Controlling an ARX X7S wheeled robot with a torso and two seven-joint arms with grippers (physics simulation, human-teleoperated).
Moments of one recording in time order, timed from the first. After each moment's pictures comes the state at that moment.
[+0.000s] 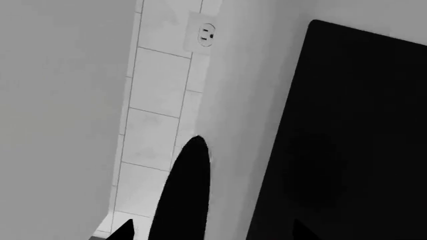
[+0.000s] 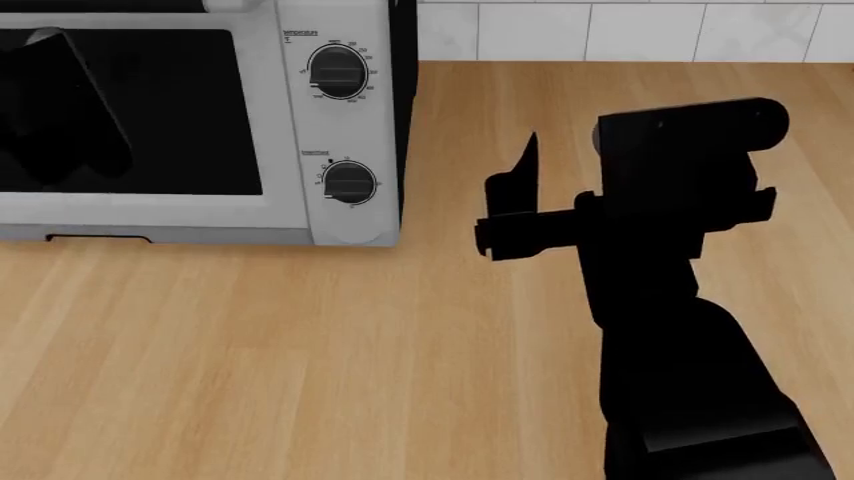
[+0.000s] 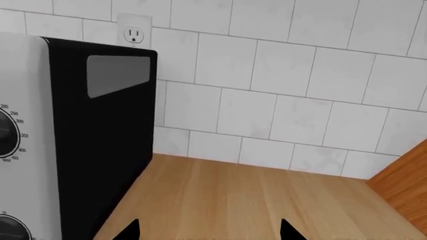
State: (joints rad) left arm -1.41 -0.58 1.06 -0.56 0.20 -0.26 0.19; right arm 0.82 0.26 -0.21 0.00 0.29 0.68 0.11
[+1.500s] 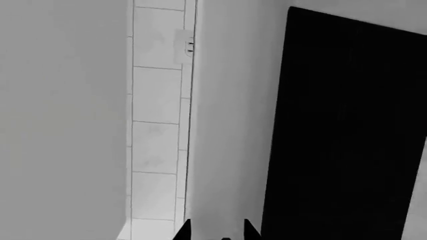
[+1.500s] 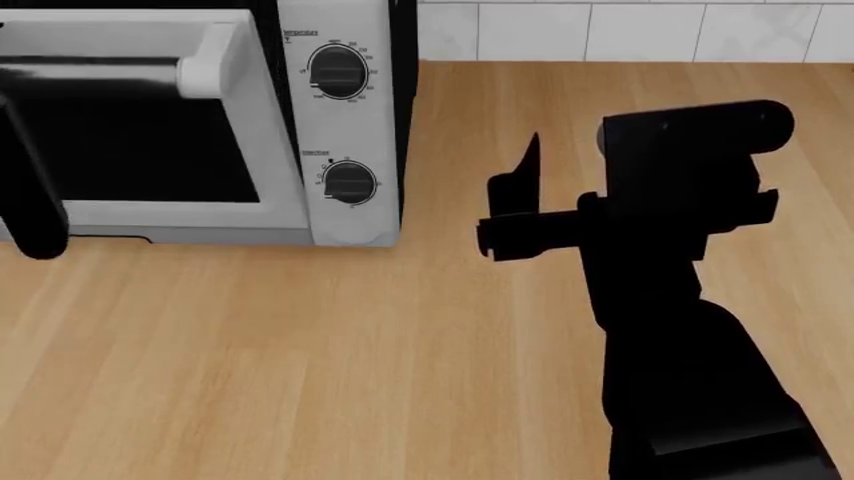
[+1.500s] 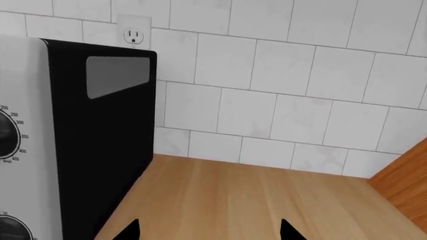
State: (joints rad) left arm -1.31 -0.84 1.03 -0.06 0.27 -0.42 0.34; right arm 0.82 0.28 -0.21 0.00 0.32 0.67 0.13
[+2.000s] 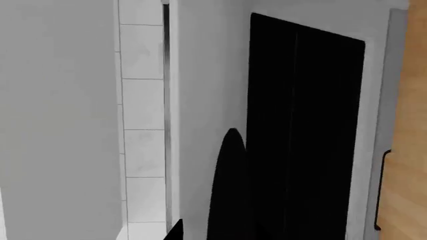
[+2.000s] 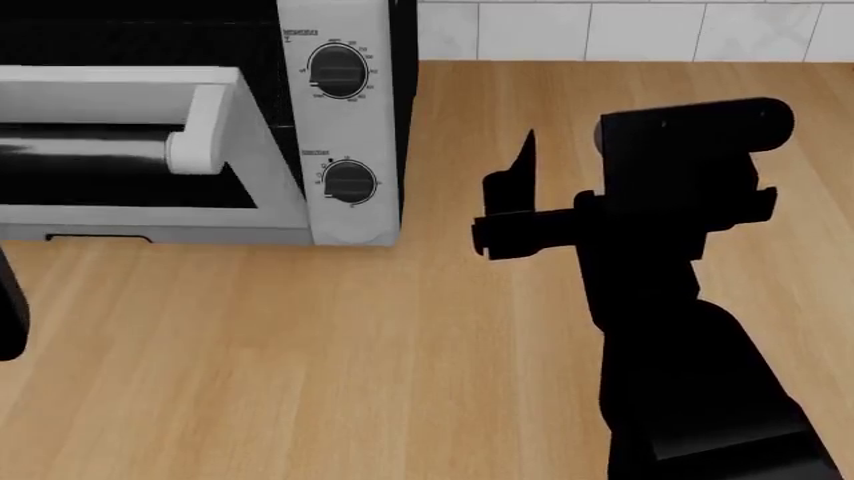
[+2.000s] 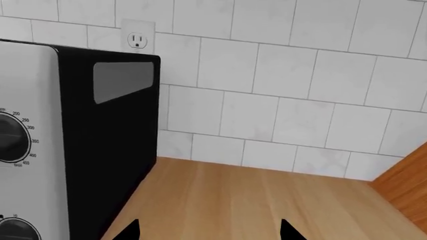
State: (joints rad) left arm -1.17 -1.03 0.99 0.24 0.27 -0.49 0.33; right arm 0.82 0.28 -0.22 -0.03 0.33 0.69 0.14
